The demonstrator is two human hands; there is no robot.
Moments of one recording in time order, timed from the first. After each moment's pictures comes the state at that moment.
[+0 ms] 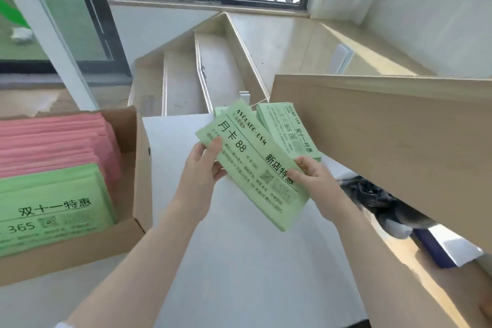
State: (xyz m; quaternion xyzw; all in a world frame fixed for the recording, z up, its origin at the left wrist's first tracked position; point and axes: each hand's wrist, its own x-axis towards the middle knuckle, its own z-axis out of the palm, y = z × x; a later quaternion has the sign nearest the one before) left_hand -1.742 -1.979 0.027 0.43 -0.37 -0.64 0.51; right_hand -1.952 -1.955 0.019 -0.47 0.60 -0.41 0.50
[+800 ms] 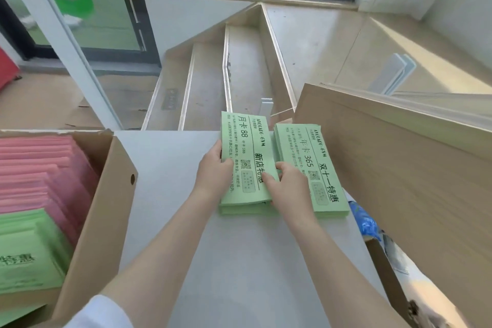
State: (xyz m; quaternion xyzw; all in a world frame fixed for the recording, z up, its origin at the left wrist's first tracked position) left_hand -1.784 -2.113 -0.022 0.62 -0.47 -0.47 0.42; right_hand -1.919 -2.083 -0.010 -0.54 0.70 -0.32 0.34
